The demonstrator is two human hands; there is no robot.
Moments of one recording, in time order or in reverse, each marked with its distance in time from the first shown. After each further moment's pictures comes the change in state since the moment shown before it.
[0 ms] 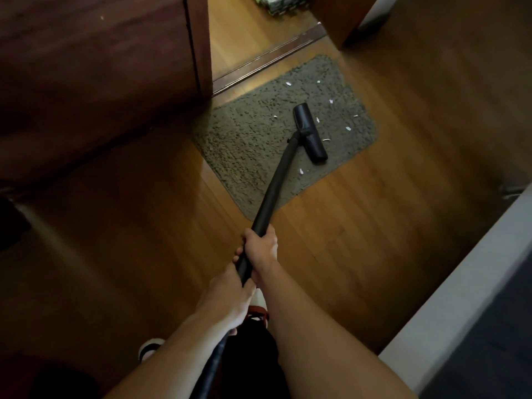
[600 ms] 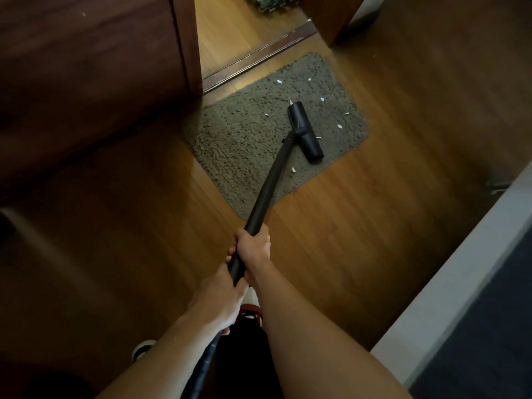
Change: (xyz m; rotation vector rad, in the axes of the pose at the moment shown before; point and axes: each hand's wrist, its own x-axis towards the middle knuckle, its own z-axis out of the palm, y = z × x) left_hand 0.004 -0.004 0.000 -0.008 -0.022 0.020; right_hand -0.007 -0.005 -0.001 -0.006 0.011 0.025
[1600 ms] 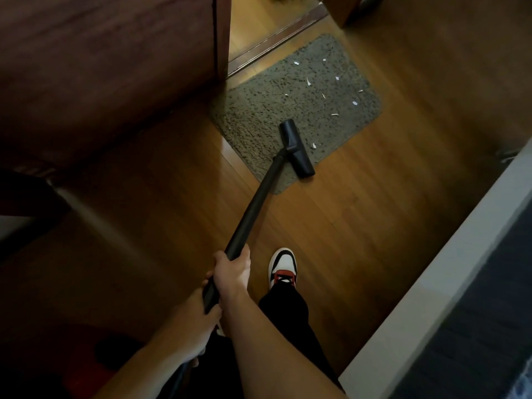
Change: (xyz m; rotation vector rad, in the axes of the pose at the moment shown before) left_hand -0.080 -0.177 -0.059 -0.083 -0.103 -0.002; right_hand -0.124 0.135 0.095 0.001 0.019 0.045
